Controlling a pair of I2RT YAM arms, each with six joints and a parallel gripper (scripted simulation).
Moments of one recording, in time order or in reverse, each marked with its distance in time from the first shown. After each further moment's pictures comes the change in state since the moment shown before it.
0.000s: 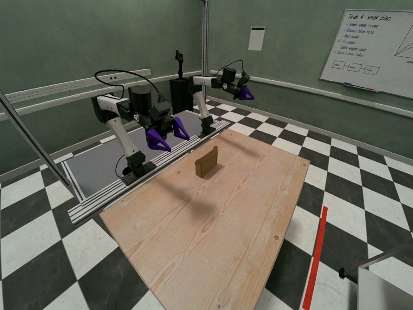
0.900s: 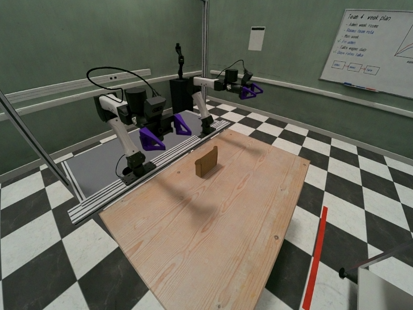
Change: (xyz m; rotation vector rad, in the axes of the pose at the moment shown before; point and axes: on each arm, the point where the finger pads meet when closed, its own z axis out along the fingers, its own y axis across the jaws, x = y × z) left arm -0.024 0.034 0.009 -0.050 -0.159 -0.001; right arm -0.033 -0.018 0.010 0.022 -0.178 0.006
